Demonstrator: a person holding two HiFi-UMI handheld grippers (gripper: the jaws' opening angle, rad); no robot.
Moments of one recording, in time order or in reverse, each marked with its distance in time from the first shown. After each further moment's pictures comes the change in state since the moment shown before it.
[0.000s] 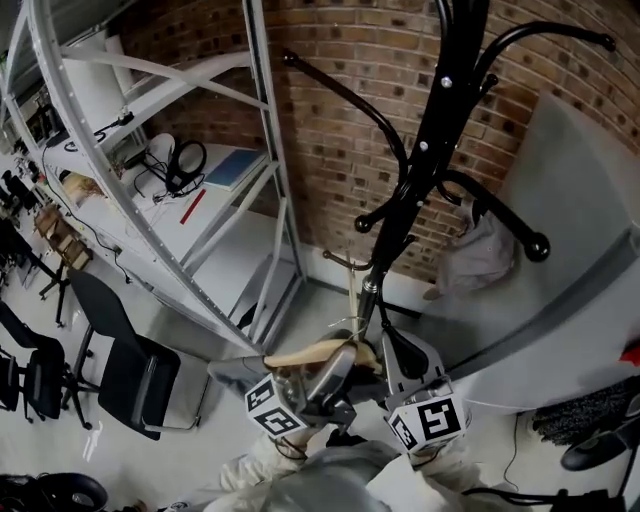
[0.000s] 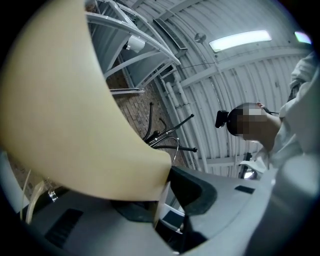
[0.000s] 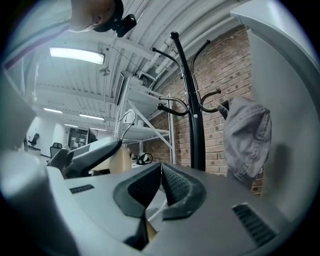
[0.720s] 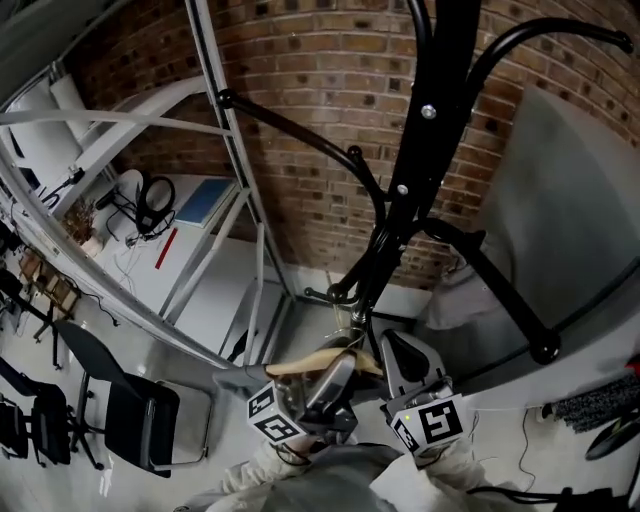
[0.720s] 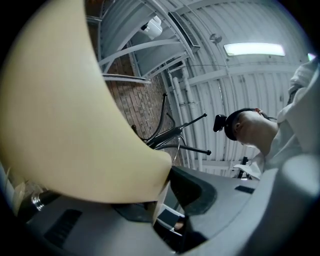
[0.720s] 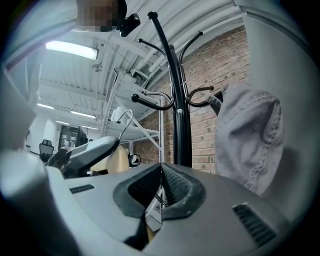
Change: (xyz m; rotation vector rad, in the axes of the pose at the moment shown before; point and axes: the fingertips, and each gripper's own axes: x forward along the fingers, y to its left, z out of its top) left arm 0.055 0.061 0.002 -0.098 0.057 -0.078; right arm 0.054 -0.060 0.005 -0.006 -0.021 -0.080
